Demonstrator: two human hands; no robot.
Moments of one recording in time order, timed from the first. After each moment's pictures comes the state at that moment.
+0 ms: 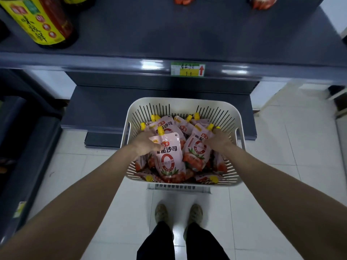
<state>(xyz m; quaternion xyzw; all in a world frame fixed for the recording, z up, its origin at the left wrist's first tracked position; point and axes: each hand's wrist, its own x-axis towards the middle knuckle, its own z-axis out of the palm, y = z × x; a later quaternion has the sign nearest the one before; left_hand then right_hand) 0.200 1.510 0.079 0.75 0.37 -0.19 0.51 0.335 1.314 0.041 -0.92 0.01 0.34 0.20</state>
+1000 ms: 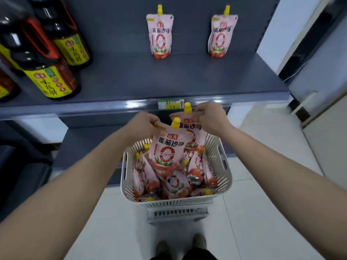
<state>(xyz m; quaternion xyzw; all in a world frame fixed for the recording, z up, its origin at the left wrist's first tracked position) 0.233 1.516 0.228 0.85 0.16 -0.10 0.49 0.319 1.331 0.238 -0.93 -0.19 0.08 0.31</state>
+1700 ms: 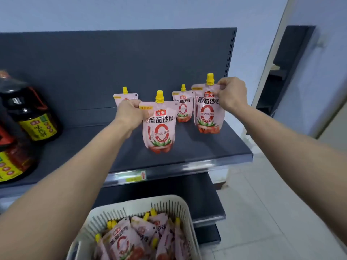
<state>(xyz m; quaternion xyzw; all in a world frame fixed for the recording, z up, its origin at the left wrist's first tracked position) 0.424 1.459 0.359 0.78 0.16 0.17 0.58 0.531 1.229 0.391 -0.90 -0.11 -0.22 0.36</state>
